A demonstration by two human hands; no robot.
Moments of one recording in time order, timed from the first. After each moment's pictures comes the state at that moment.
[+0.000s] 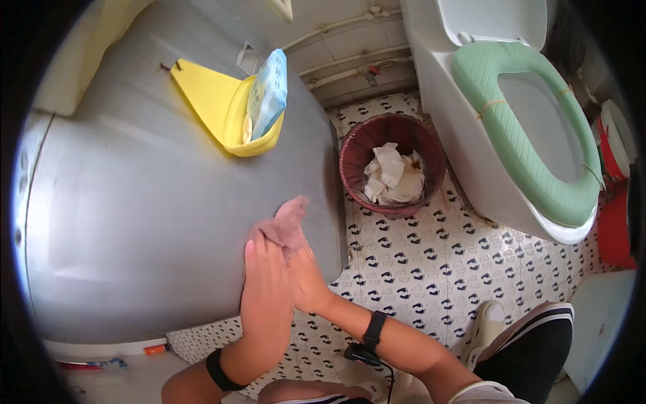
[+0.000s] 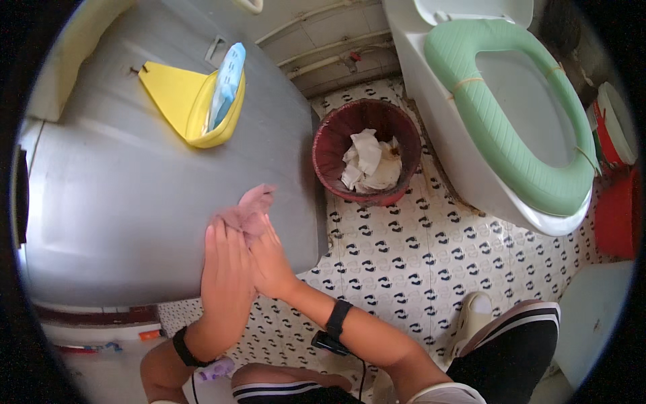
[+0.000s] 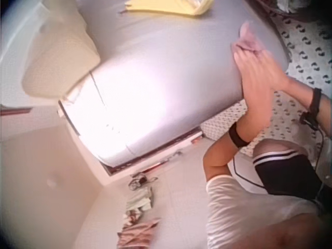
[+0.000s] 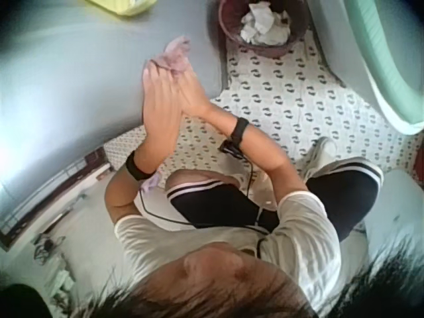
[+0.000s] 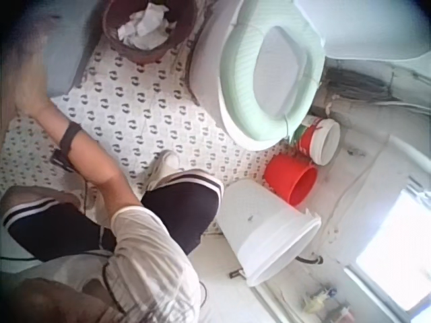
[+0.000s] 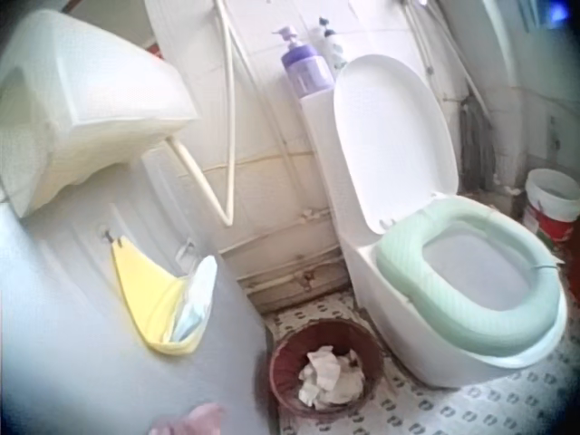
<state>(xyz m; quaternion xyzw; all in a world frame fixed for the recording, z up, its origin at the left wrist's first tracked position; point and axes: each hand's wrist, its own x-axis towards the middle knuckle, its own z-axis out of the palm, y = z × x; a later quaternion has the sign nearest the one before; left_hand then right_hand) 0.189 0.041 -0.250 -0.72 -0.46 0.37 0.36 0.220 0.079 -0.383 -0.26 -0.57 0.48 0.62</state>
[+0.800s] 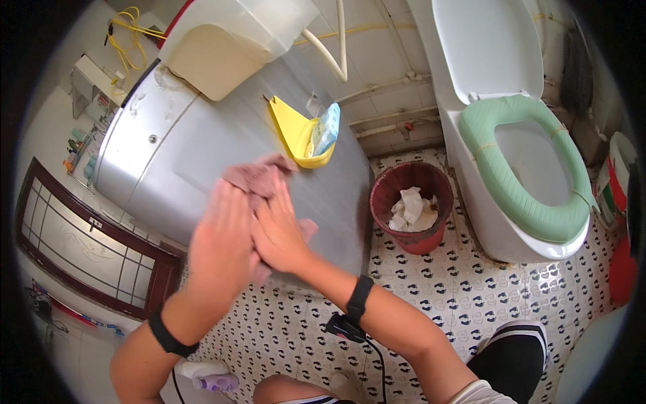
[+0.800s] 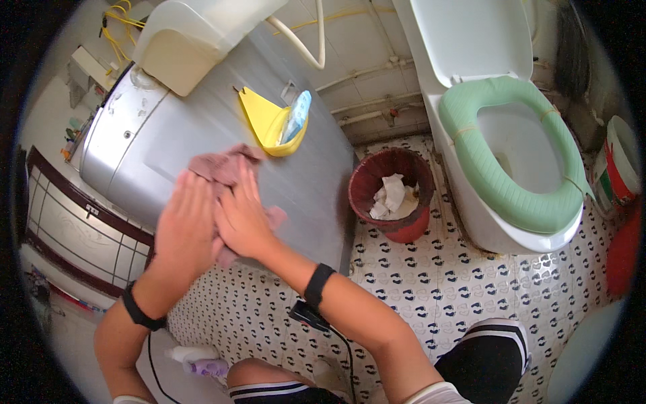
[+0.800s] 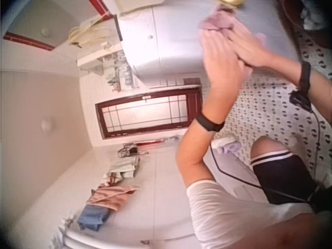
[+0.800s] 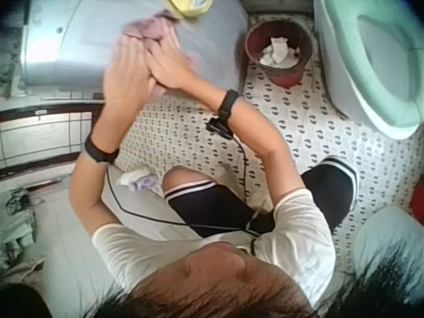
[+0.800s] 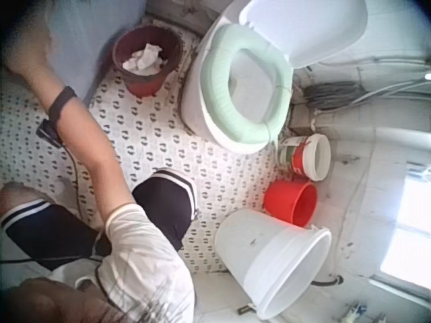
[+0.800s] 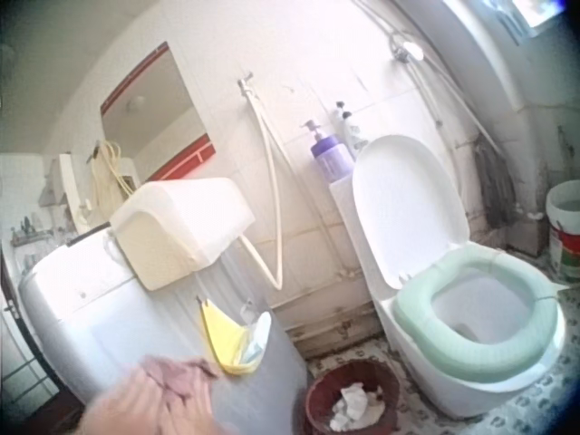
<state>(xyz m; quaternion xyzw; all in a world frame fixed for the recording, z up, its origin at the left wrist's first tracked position) 0.203 0.013 -0.123 -0.67 -0.49 0.40 0.38 0.218 0.097 -0.272 -0.20 -0.63 0.30 0.68</state>
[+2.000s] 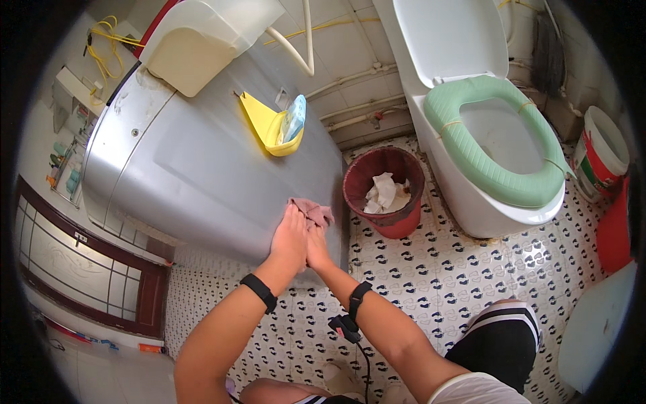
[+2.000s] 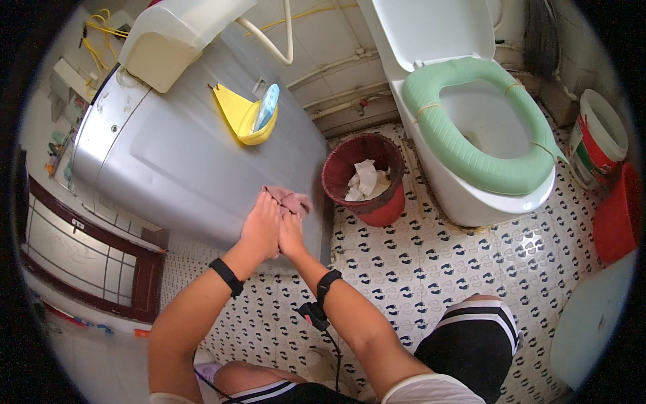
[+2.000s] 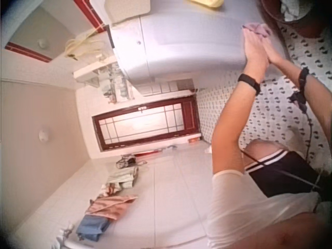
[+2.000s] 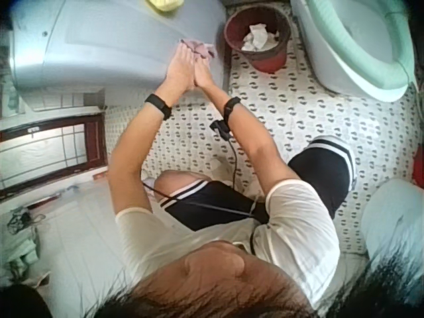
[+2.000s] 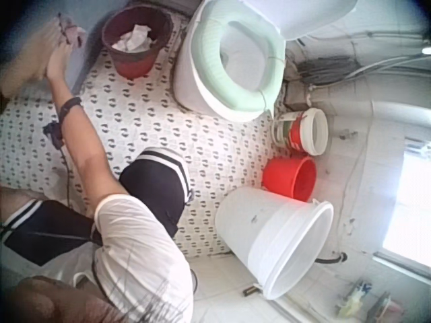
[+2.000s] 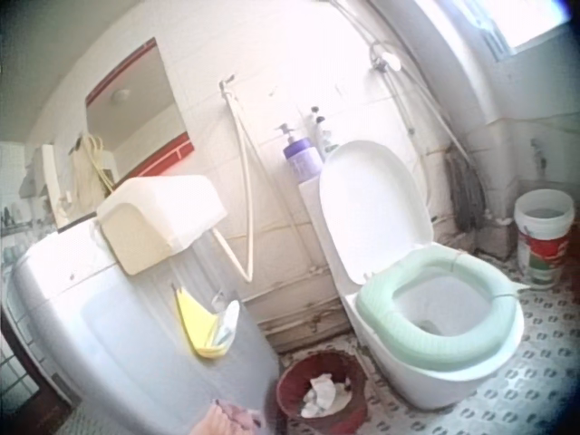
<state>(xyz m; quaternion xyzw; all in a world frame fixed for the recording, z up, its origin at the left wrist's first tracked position) 0.225 0.066 -0.279 -0.69 -0.41 0.51 0.32 0.188 0.109 -0.483 -0.39 -0.51 0.42 0.64</state>
